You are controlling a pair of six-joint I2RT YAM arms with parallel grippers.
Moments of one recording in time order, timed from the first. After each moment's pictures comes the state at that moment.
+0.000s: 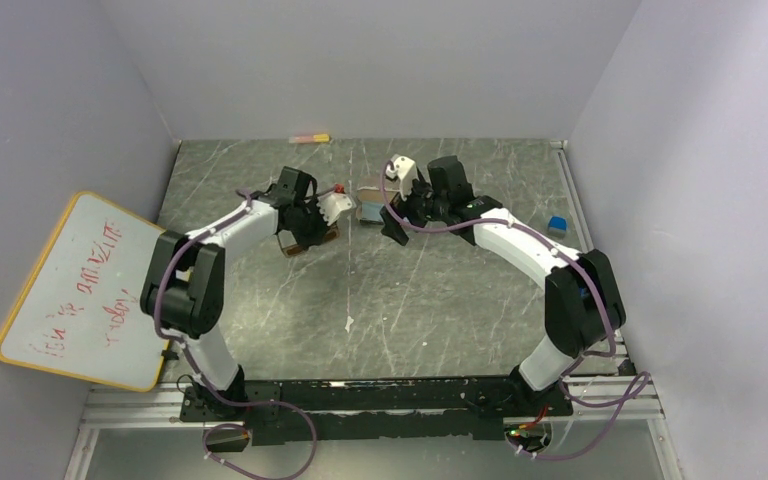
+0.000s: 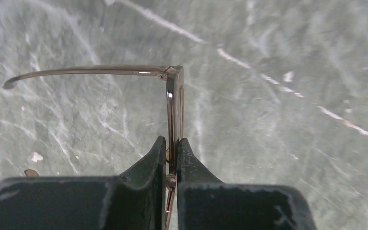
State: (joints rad) left arm -0.34 1.77 1.19 -0.46 0.29 0.64; right arm 0.50 1.61 1.18 -0.17 -0.43 -0.31
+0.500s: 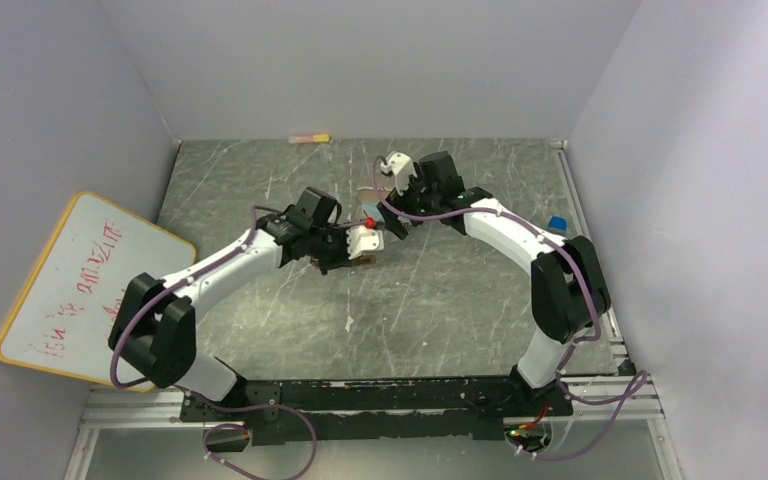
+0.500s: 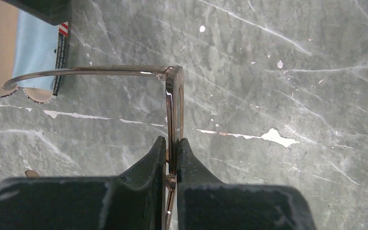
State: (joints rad) left arm -0.58 1.49 1.09 -0.51 0.45 0.76; right arm 0.50 1.72 1.27 -0.23 -0.30 -0.32
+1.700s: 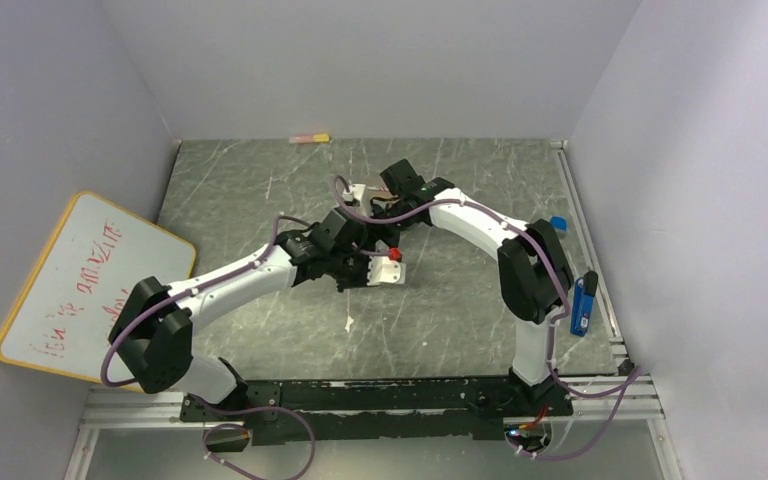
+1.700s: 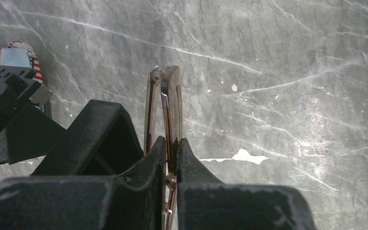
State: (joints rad) left arm -0.79 1.46 1.06 -0.50 0.39 0.80; right arm 0.63 1.93 1.52 -0.63 -0.69 -0.47
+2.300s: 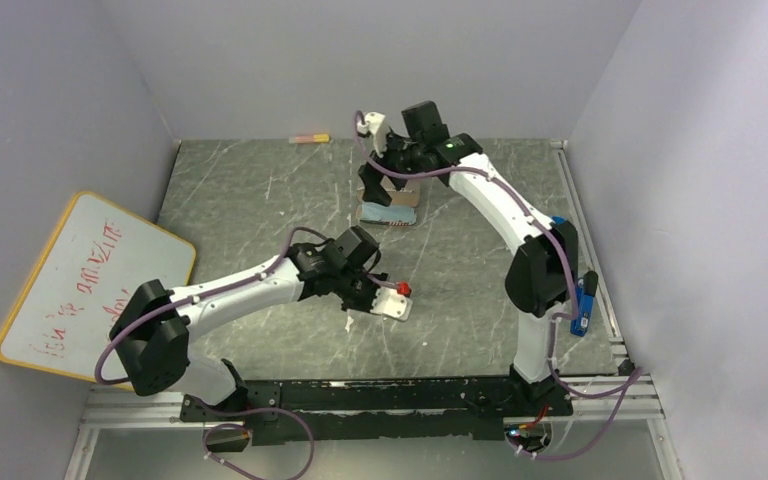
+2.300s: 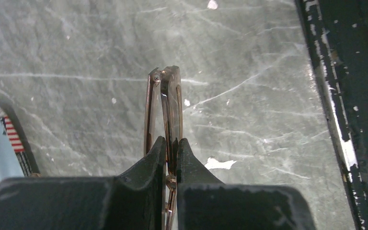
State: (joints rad) left arm -0.91 1.45 1.05 -0.58 0.42 0.92; right arm 0.51 1.93 1.88 -0.66 -0.53 -0.44
